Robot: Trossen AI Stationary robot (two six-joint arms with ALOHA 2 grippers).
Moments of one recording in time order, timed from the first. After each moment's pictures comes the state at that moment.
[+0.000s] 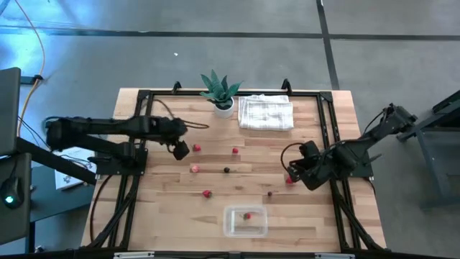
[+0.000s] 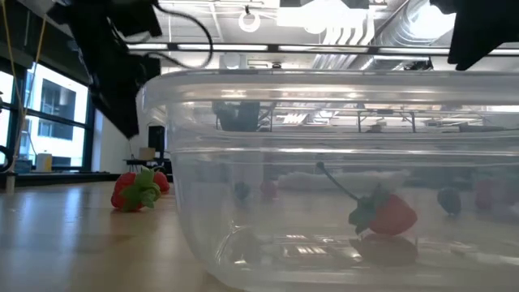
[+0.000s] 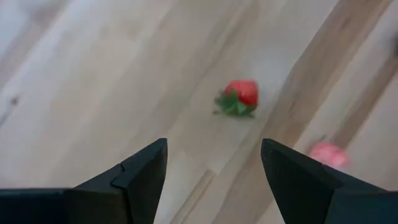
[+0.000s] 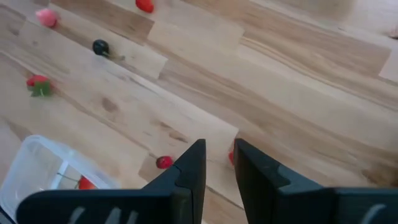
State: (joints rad) left arm 0.31 1.12 0.70 -0.77 -0.17 -0.39; right arm 0.57 1.15 1.03 -1.17 0.44 1.62
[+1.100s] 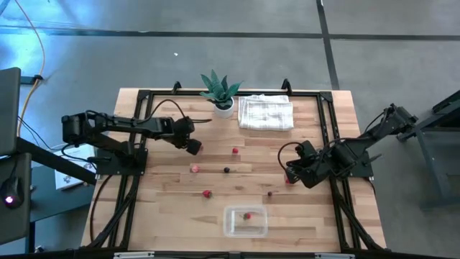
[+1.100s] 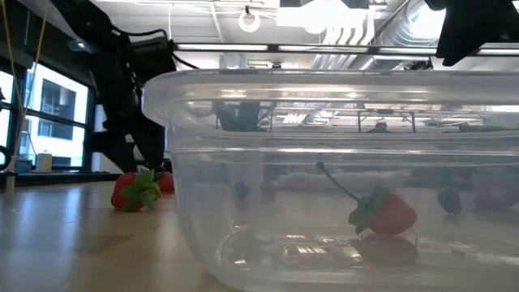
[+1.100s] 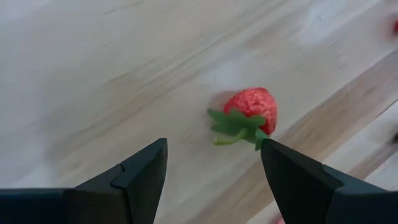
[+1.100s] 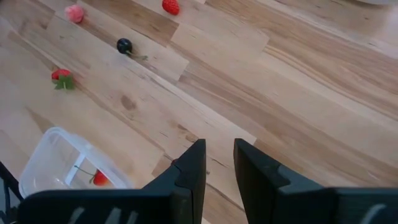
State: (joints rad) left arm 0.43 1.33 0.58 -0.41 0.04 -0.77; right arm 0.54 1.15 1.03 -1.09 0.44 1.51
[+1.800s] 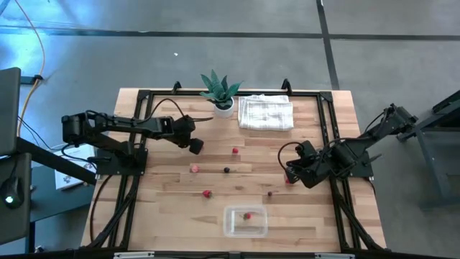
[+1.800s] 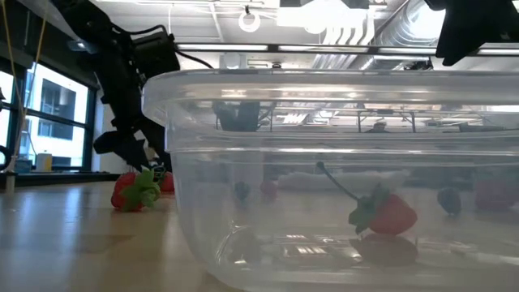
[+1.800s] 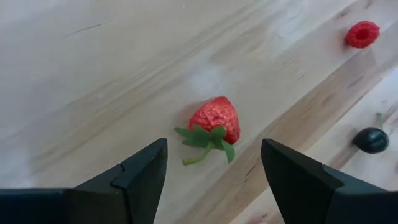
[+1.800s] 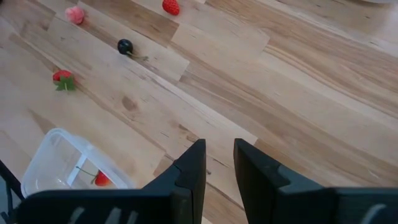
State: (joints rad) left arm 0.43 1.33 0.58 -0.34 0.08 -0.76; right arm 0.54 1.15 1.03 -1.08 0.44 1.52
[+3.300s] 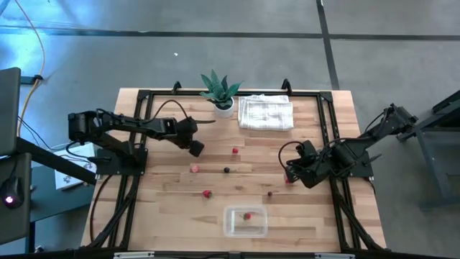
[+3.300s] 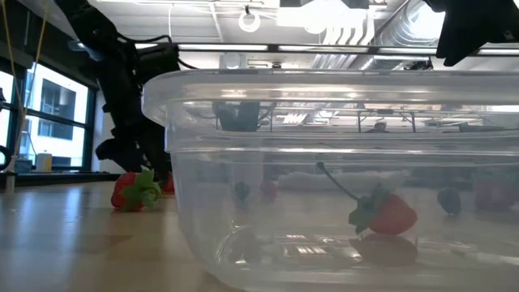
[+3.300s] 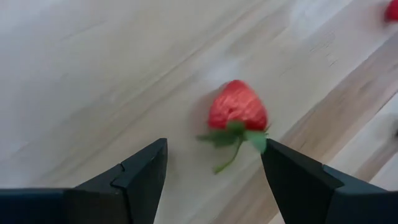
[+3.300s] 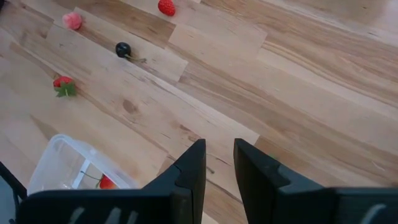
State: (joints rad) left arm 0.43 1.40 0.58 -0.31 0.06 -0.67; right arm 0.54 1.15 1.03 -1.09 0.43 1.57
